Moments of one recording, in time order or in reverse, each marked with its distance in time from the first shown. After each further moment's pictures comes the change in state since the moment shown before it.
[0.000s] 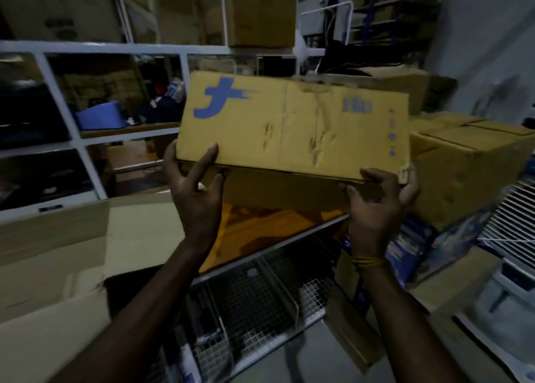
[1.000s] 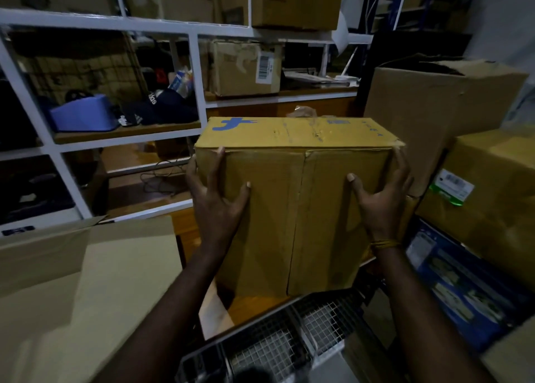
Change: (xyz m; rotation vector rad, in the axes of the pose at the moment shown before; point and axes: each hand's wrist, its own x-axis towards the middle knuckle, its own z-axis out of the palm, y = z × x) left_hand 0.077 -0.227 0.083 0.245 -0.118 -0.119; right_hand 0.064 0.113 0.231 -0.019 -0.228 0.107
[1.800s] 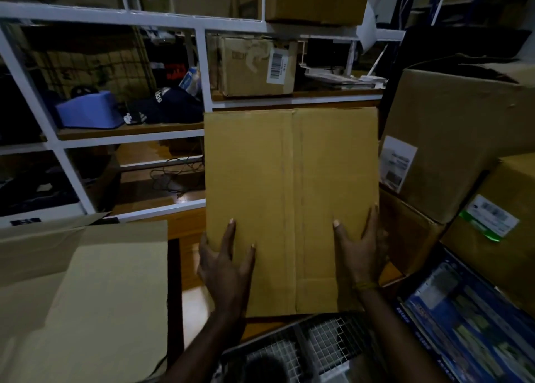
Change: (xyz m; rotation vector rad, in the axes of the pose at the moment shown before) left_hand -0.098 -0.039 0.069 0.336 -0.124 -0.501; right_hand -0.024 0.111 0.058 -0.251 -0.251 0.378
